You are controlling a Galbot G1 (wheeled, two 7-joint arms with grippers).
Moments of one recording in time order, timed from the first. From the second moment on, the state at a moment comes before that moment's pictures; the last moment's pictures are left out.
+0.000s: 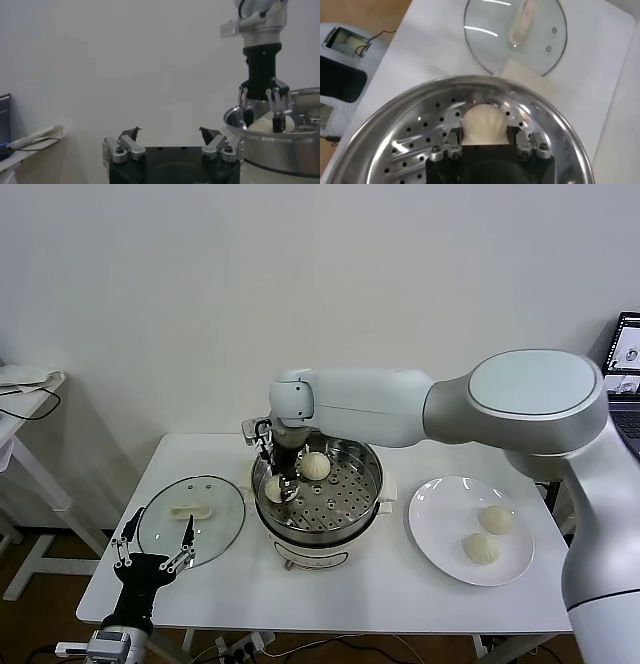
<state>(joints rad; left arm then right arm) 1.73 -1.32 -0.65 -2.21 0.02 -0.03 -0.08 0.61 1.55 -1.56 1.02 0.72 -0.37 -0.93</state>
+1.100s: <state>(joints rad) 1.75 -1.33 -0.63 -2.24 0.03 -0.03 -0.09 0.84 0.81 -1.63 1.40 0.47 -0.25 -1.08</state>
